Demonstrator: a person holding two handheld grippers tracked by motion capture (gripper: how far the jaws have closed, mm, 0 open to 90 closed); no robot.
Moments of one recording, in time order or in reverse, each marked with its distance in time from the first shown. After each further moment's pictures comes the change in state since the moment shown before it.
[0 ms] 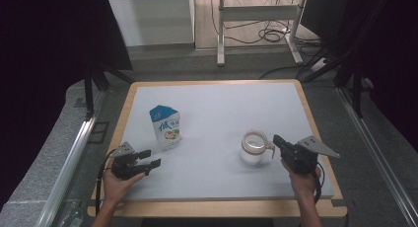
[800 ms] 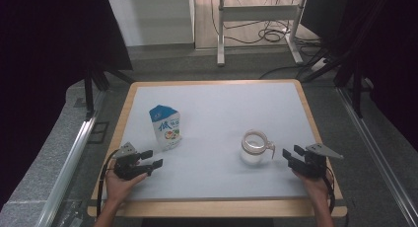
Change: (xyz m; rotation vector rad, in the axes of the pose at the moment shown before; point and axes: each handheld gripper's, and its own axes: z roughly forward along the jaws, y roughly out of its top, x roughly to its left) left arm -0.003 -0.002 0.006 -0.003 0.008 0.003; right arm -0.060 -0.052 0.006 0.207 -0.115 0.014
